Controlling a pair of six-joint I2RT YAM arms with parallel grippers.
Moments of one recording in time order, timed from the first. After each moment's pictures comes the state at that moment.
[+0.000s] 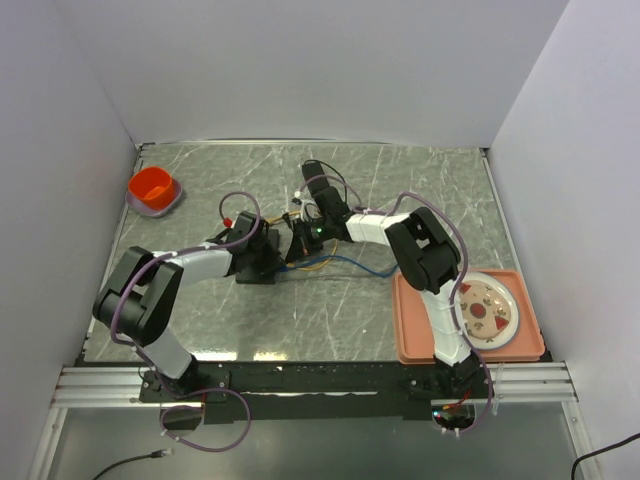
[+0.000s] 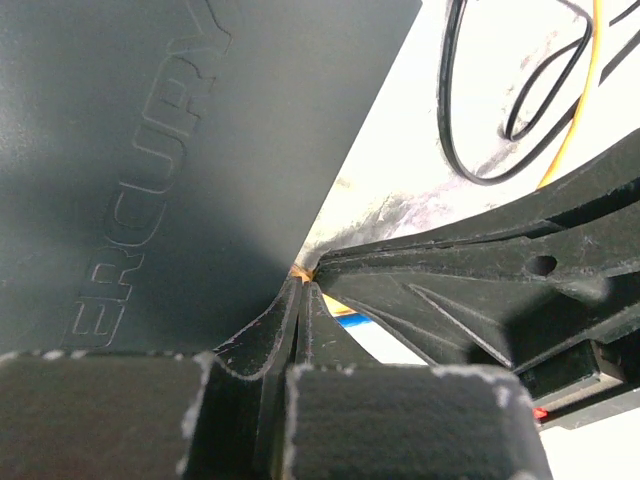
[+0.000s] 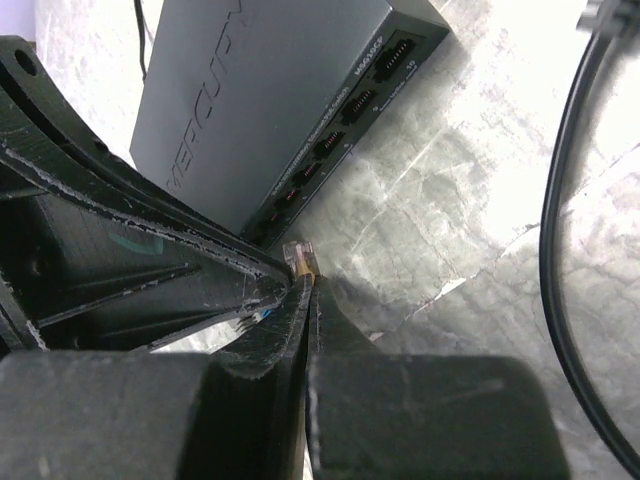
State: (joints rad) left arm -0.46 1.63 0.79 -0.04 0.06 -1.10; right arm 0.60 2.21 1.43 -0.09 -0.74 0.36
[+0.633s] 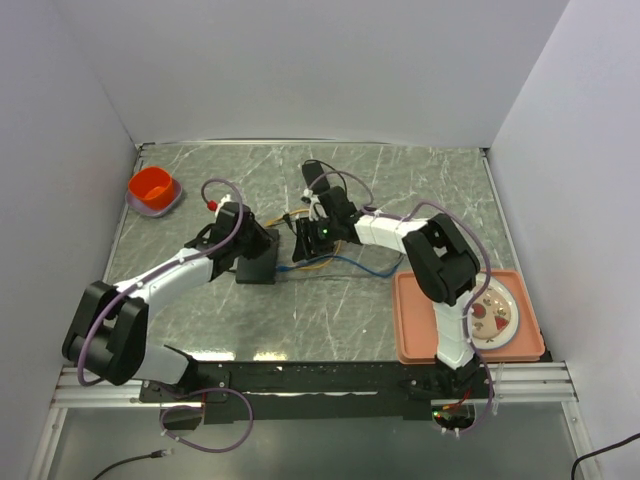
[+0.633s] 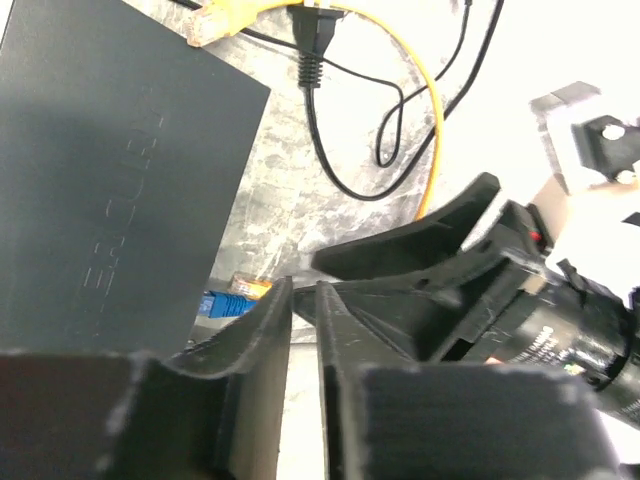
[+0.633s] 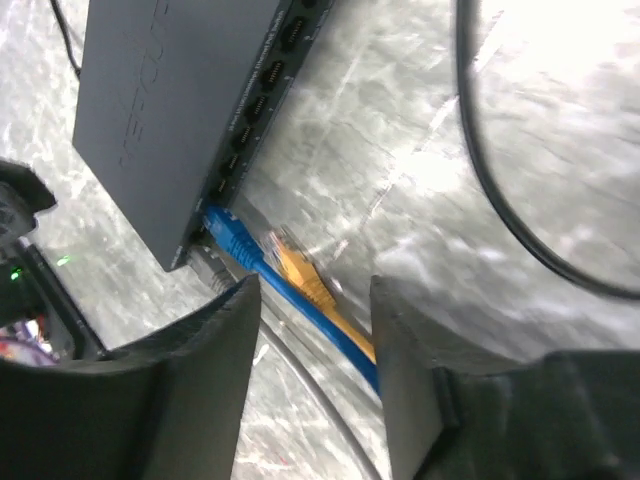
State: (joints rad) left arm -0.45 1.39 0.79 -0.08 -0.02 -1.03; right arm 0.61 2.05 1.33 -0.18 -0.51 0.37
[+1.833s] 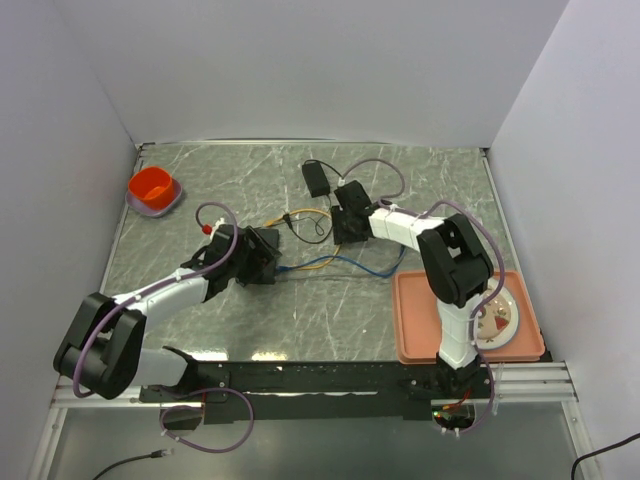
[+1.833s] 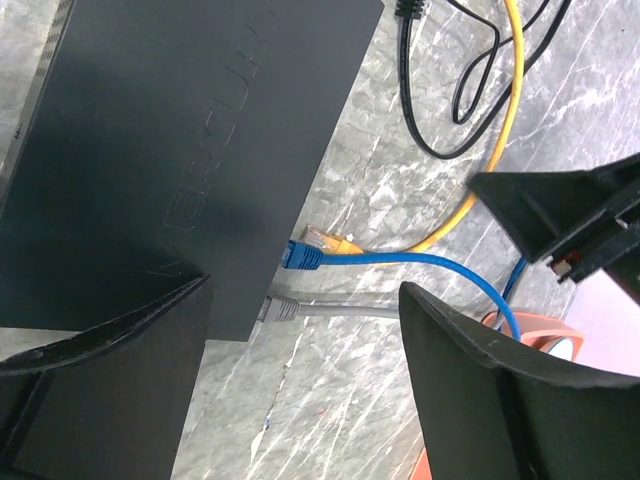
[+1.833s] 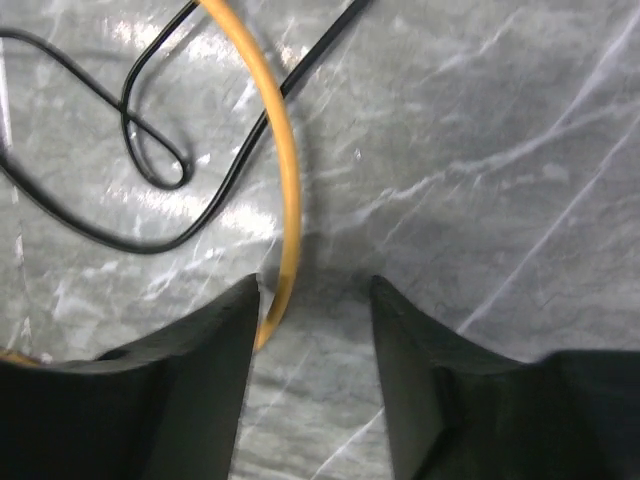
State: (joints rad) left arm -0.45 1.31 0.58 0.00 0.00 -1.09; right arm 0.54 1.96 1.29 -0.32 0.09 0.36
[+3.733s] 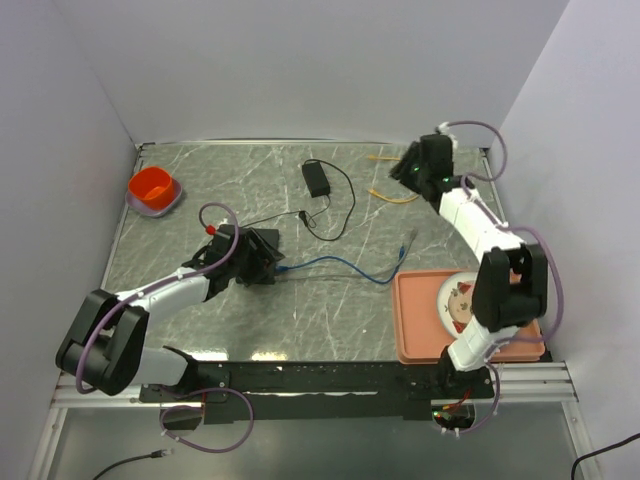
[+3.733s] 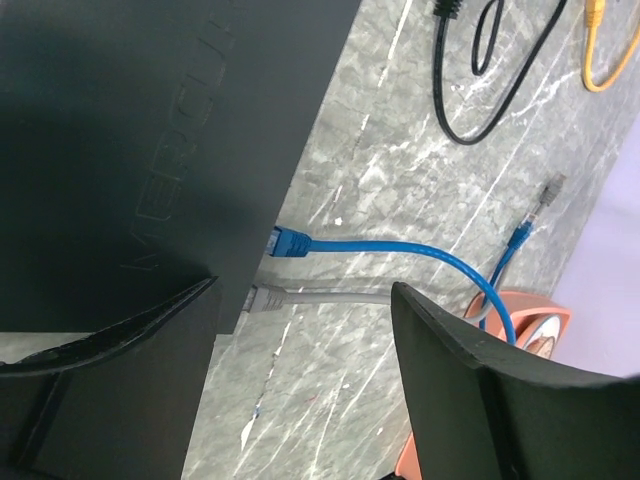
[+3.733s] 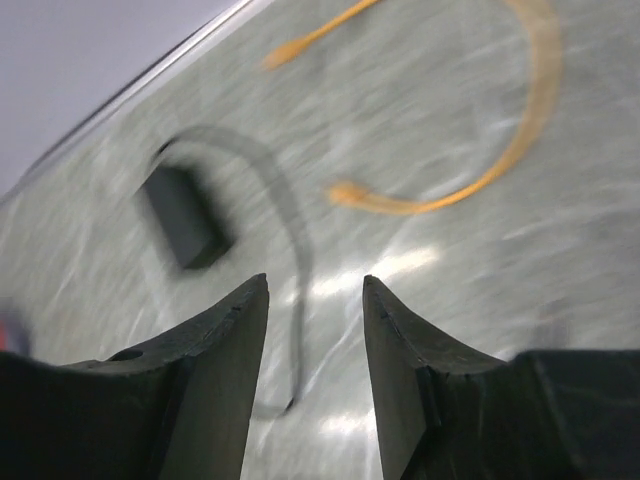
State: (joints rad) left arm -0.44 1.34 0.58 0.03 0.07 -1.10; right arm 0.12 1.71 1.37 -0.25 0.08 0.67
